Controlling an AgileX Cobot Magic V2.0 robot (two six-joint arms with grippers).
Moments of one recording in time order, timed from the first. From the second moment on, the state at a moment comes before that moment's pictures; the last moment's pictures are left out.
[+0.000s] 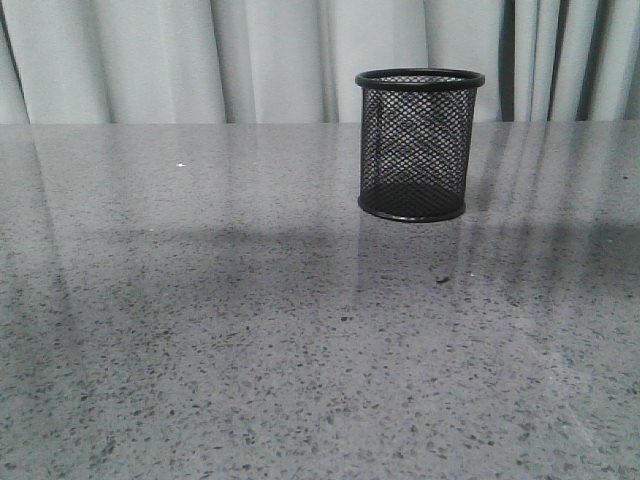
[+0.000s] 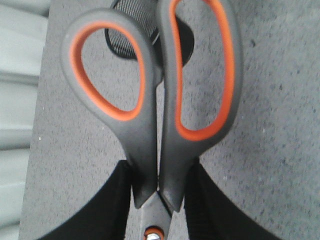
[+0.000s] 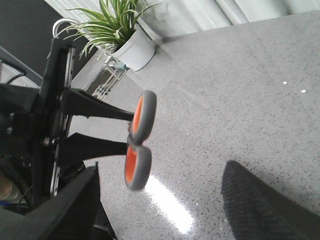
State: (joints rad) left arm -0.86 1.30 -1.55 0.12 1.18 0.69; right arm 0.04 1.06 -0.96 1.43 1.04 -0.86
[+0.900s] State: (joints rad) left arm -1.00 1.48 -1.69 0.16 1.12 0.59; right arm 0.04 1.08 -0.96 1.40 1.04 -0.86
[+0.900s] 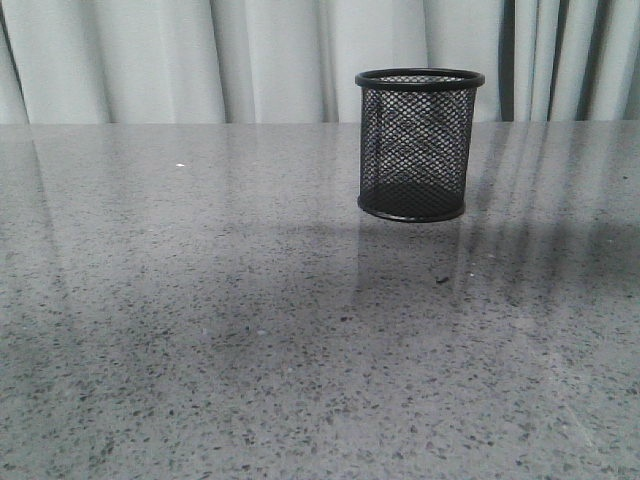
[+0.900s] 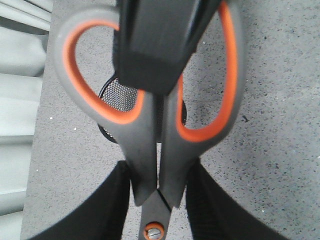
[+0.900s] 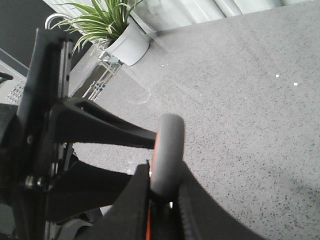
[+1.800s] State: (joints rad) left arm -0.31 1.36 -1.83 -0.03 1.26 0.27; right arm 0.04 1.27 -1.37 0.69 1.00 -0.49
